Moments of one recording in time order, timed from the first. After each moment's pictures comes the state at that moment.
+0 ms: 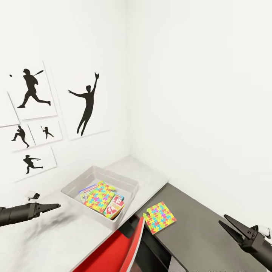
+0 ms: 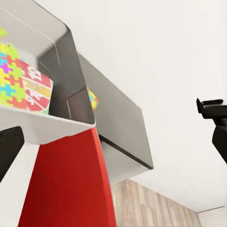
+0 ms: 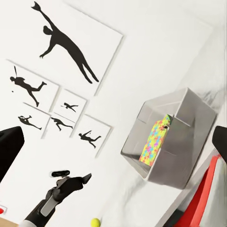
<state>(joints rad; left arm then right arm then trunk) -0.55 0.63 0.02 -0.71 0.34 0.65 -1.57 0.11 -0.21 -0.59 -1.58 -0.90 0.96 0.95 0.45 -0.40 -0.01</state>
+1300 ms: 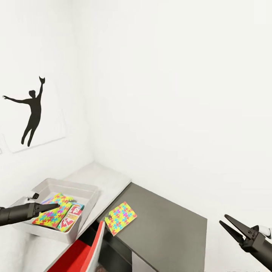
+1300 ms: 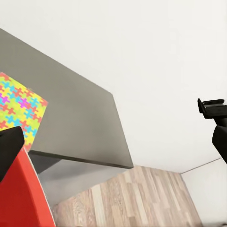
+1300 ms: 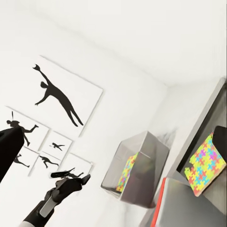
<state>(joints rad) -0.55 0.64 0.02 -0.71 0.34 0.65 -1.57 0.11 -0.21 -0.60 -1.57 -0.91 0.96 0.95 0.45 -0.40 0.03</state>
